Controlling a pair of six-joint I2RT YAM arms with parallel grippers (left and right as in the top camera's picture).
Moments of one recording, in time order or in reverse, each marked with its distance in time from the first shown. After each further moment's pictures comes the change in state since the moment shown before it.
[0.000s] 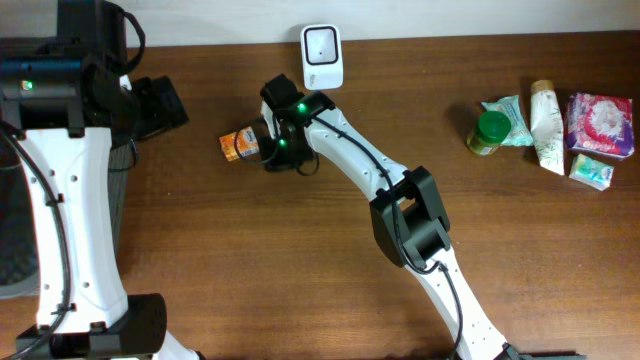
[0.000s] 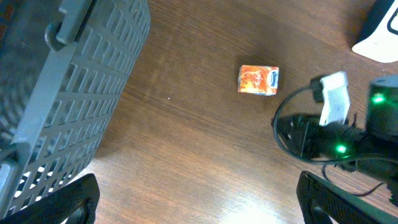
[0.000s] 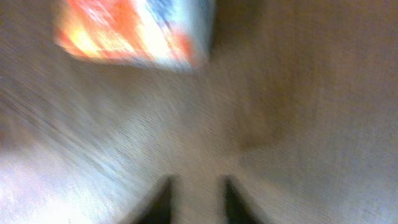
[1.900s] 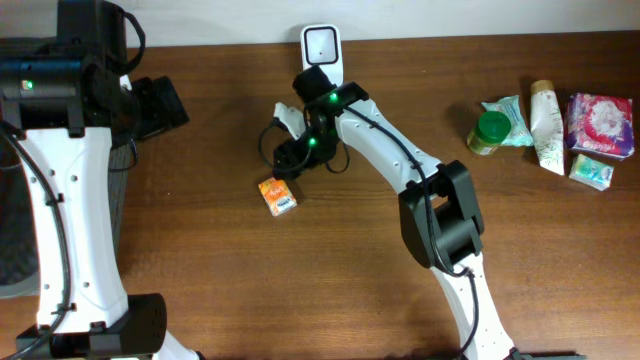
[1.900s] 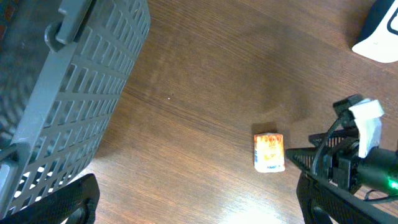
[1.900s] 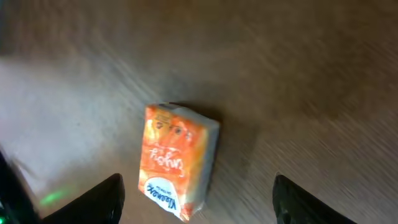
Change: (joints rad) left arm 0.000 0.000 0.000 0.000 0.000 0.000; right arm -0.095 -0.173 -0.233 -0.048 -0.164 -0.364
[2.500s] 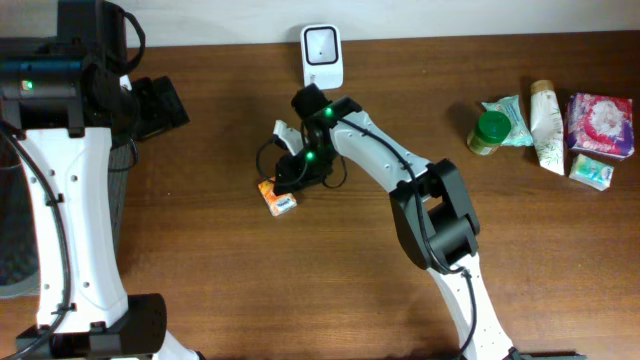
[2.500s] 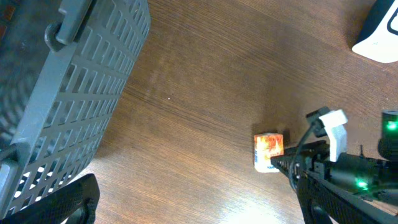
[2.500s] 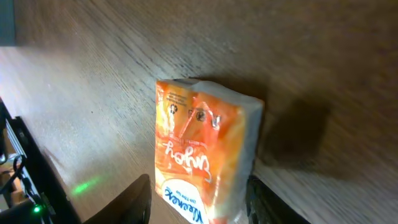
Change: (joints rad) left arm 0.000 0.000 0.000 0.000 0.000 0.000; right arm 0.030 0.016 -0.112 0.049 -0.116 0.067
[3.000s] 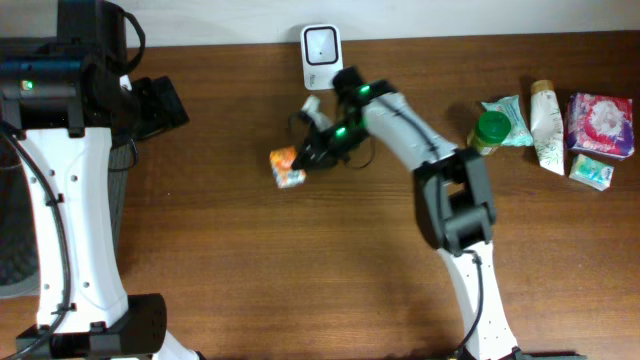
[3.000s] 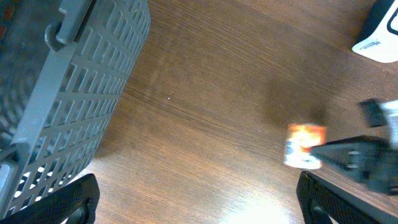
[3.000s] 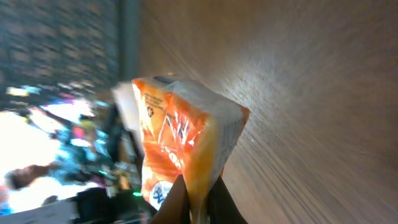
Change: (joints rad) left arm 0.000 0.000 0.000 0.000 0.000 0.000; right arm -0.200 0.053 0.078 -0.069 -0.410 -0.008
